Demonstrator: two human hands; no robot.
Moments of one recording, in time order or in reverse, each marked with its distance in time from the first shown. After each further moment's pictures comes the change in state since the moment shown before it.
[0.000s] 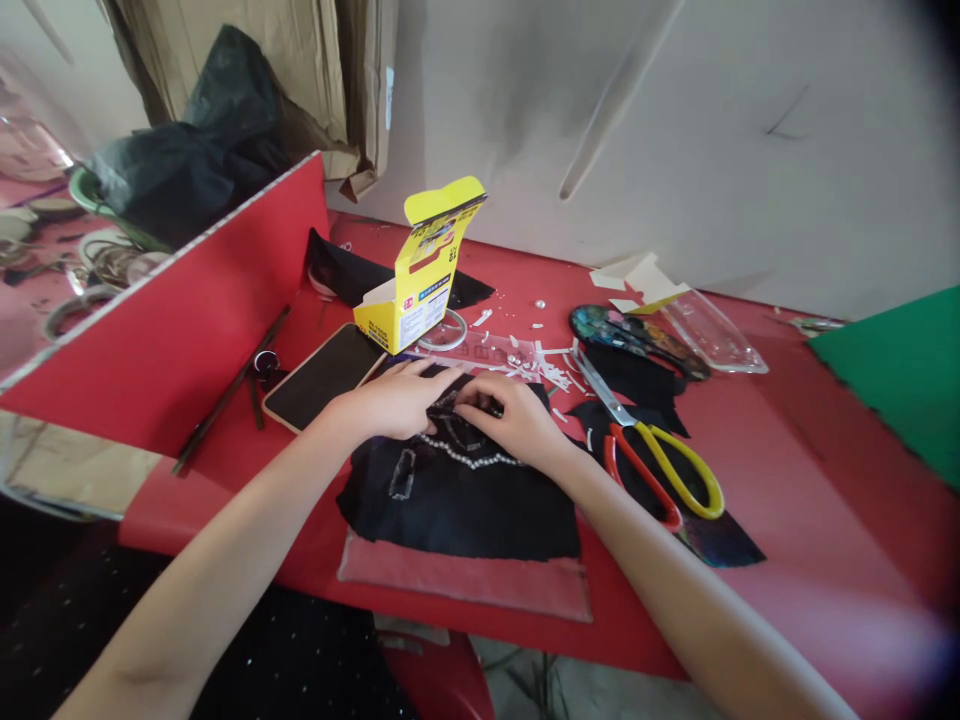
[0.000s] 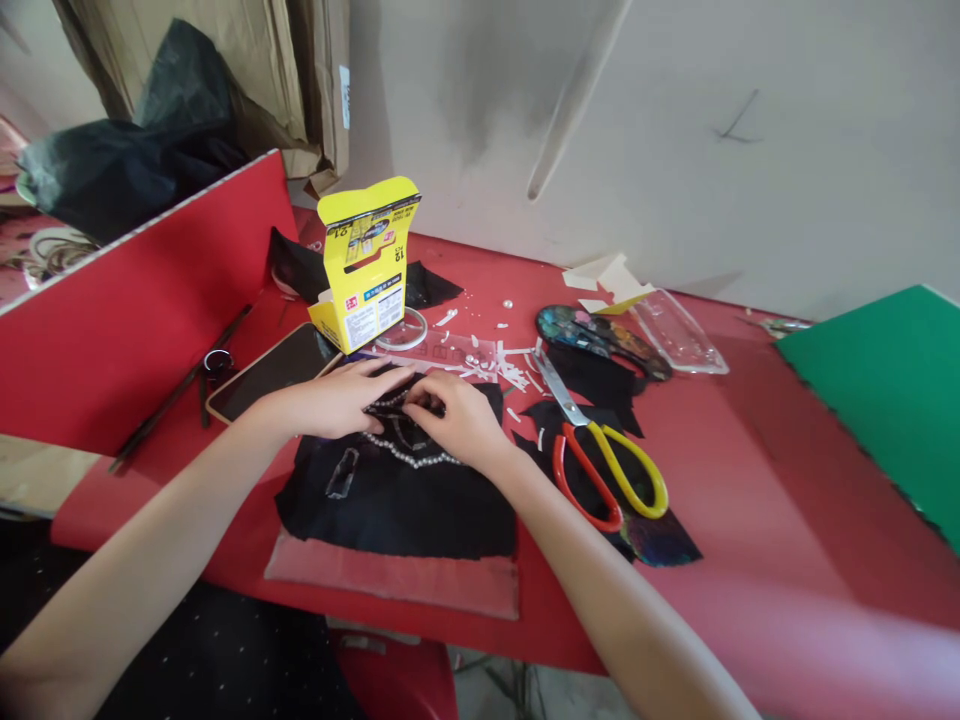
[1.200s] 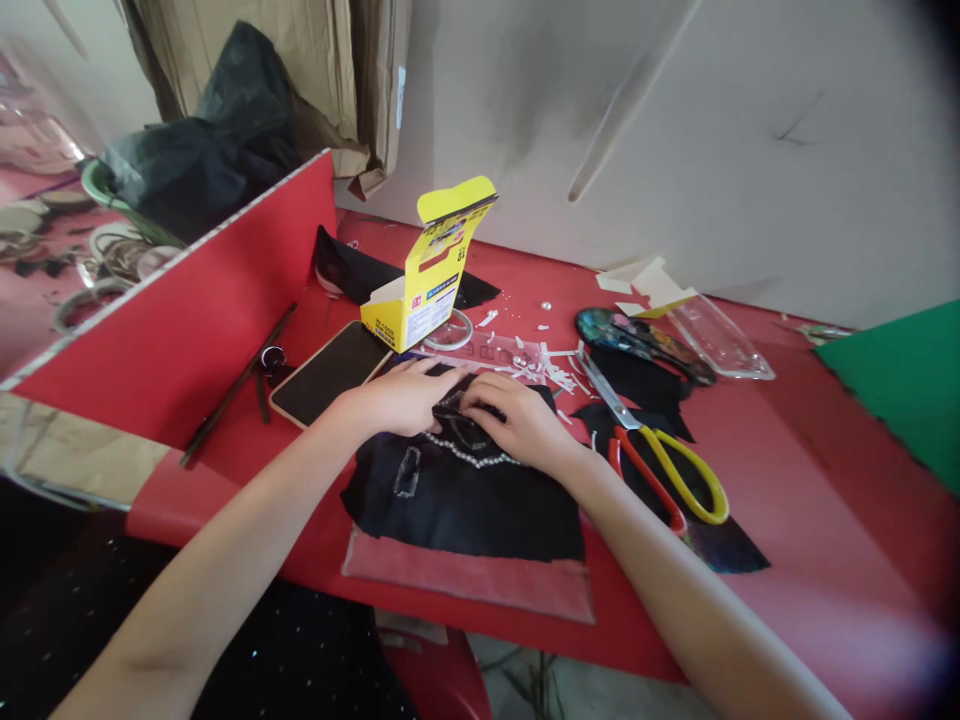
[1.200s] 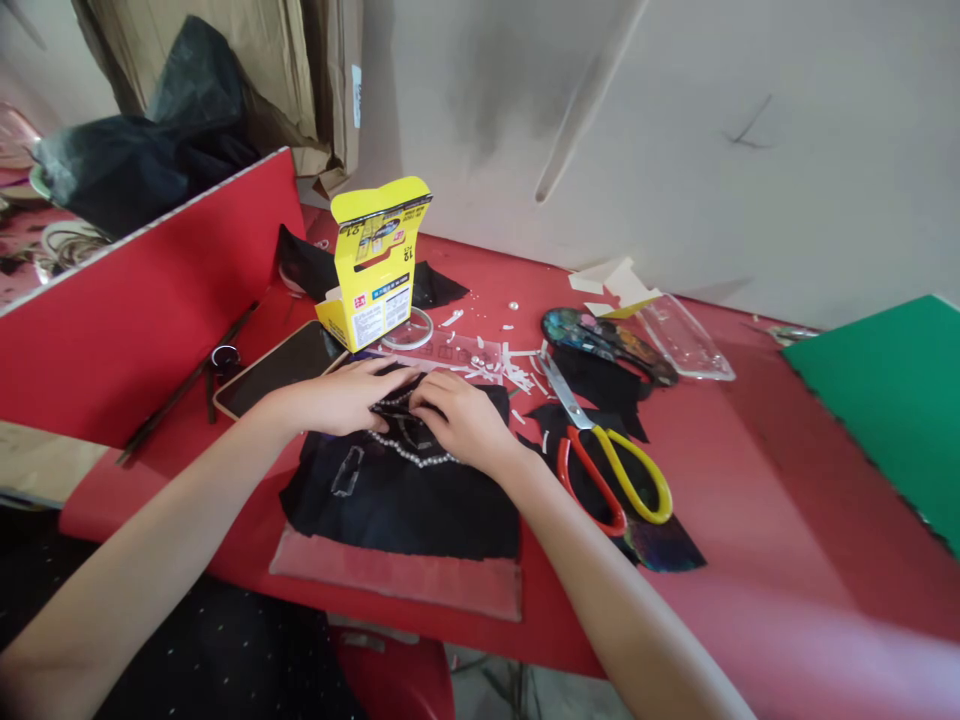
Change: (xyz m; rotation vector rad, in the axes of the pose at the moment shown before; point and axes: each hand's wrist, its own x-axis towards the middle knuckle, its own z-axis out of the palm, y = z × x) left_hand 0.001 -0.001 0.002 0.003 0.035 0.029; right_hand -0.003 0.005 -0.002 -0.162 -0.022 -0.275
